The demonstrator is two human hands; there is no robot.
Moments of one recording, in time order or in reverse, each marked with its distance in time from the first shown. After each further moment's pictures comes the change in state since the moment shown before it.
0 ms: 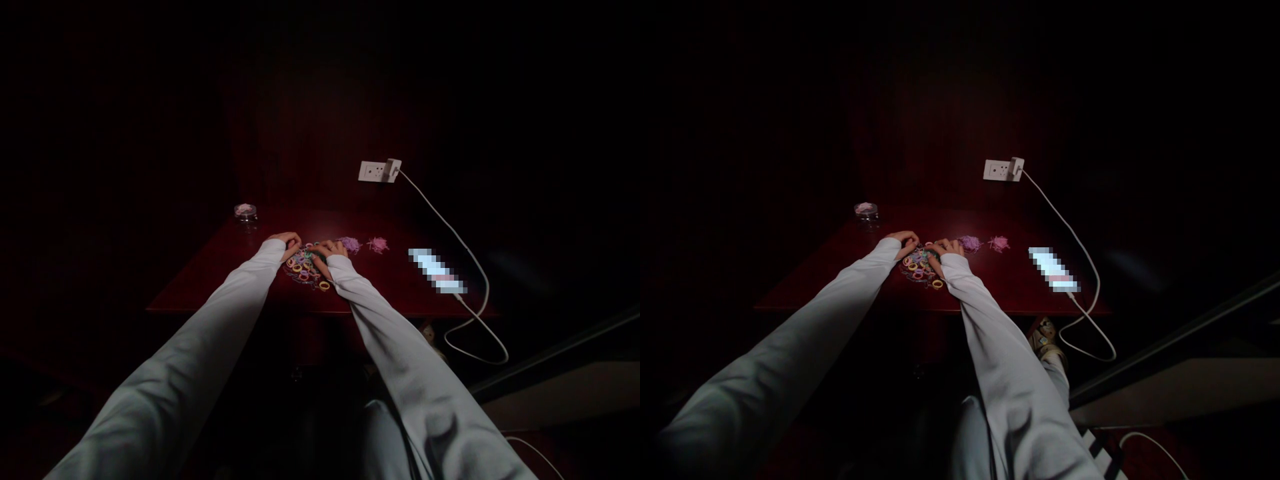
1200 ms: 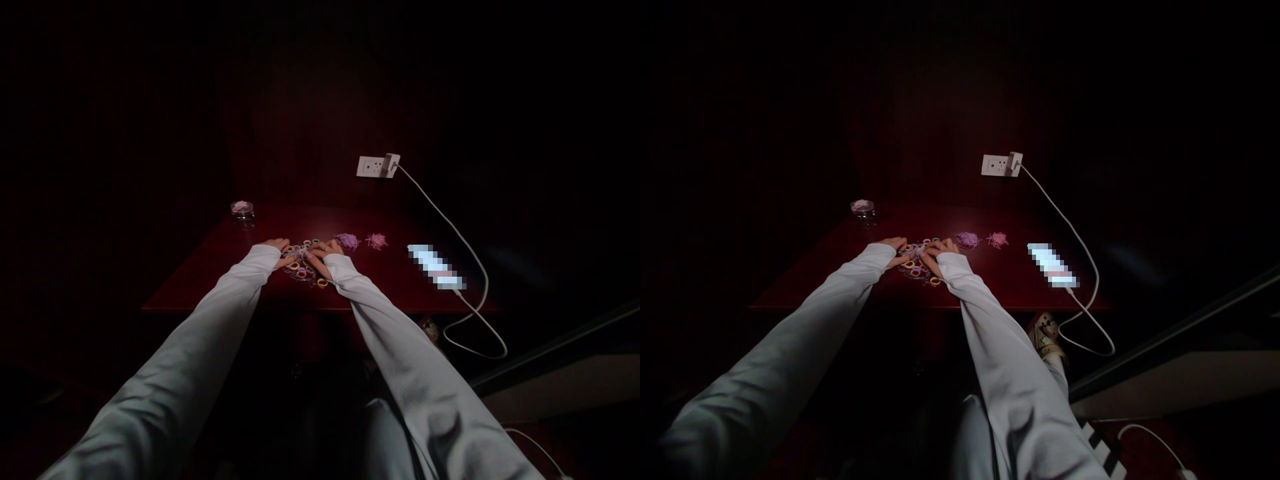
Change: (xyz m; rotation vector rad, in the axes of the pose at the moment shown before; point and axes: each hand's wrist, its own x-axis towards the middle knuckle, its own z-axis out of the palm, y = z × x) left_hand -0.023 -0.009 0.008 0.296 -0.101 -0.003; right_hand -0.003 0.000 0.000 0.052 -0.049 -0.059
